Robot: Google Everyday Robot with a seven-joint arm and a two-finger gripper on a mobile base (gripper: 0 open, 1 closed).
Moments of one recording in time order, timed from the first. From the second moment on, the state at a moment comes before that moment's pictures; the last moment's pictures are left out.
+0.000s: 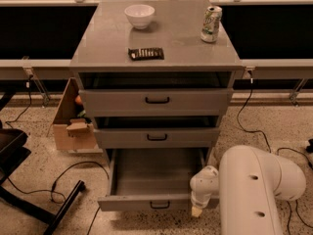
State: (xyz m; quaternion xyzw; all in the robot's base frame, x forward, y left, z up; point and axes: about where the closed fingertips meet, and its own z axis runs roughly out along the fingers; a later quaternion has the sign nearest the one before) arm 0.513 -0.204 0.157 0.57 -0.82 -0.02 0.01
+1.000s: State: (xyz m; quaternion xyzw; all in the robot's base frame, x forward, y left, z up) arm 0.511 -0.206 0.164 0.56 -0.83 -0.02 0.01
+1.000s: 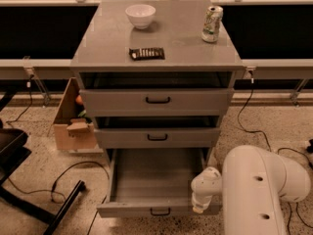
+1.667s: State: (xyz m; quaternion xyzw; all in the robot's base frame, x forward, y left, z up) arm 0.505 -0.207 0.163 0.56 -0.83 -0.02 0.01
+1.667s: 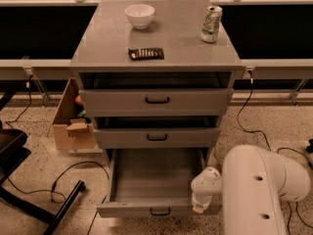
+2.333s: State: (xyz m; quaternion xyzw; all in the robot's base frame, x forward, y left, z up) arm 0.505 -0.207 0.163 0.56 -0.83 -0.02 0.01
